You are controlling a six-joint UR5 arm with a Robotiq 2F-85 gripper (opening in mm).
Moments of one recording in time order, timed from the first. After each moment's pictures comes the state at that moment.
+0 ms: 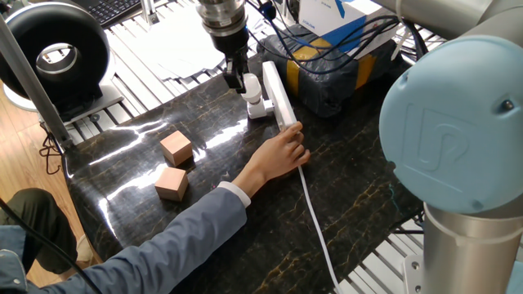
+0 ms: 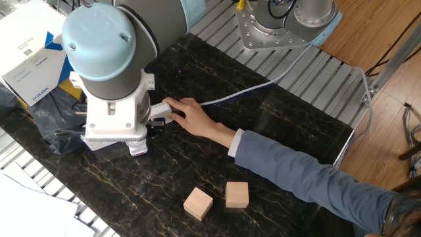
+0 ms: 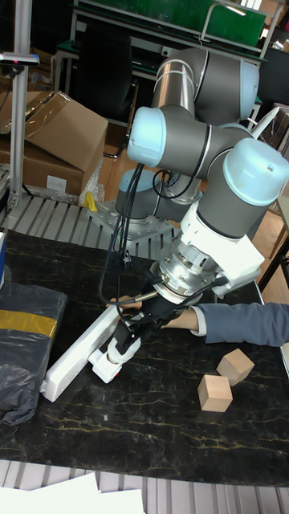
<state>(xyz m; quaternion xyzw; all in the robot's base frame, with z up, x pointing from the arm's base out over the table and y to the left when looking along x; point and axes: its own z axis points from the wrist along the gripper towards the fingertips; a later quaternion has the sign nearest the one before) 0.635 0.008 0.117 0.38 -0.92 0.08 0.07</state>
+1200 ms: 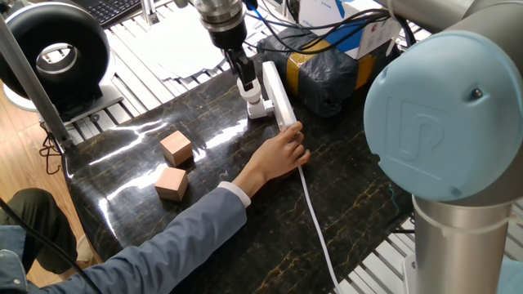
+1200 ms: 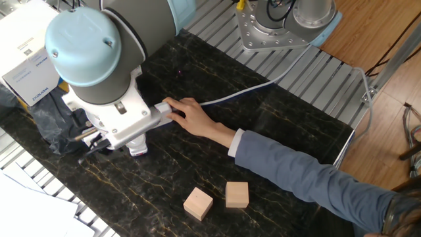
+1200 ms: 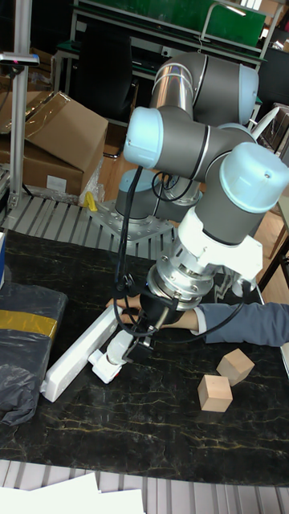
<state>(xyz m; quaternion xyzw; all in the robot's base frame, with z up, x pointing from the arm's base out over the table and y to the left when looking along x) 0.637 0.011 0.112 0.63 -0.77 0.04 0.09</state>
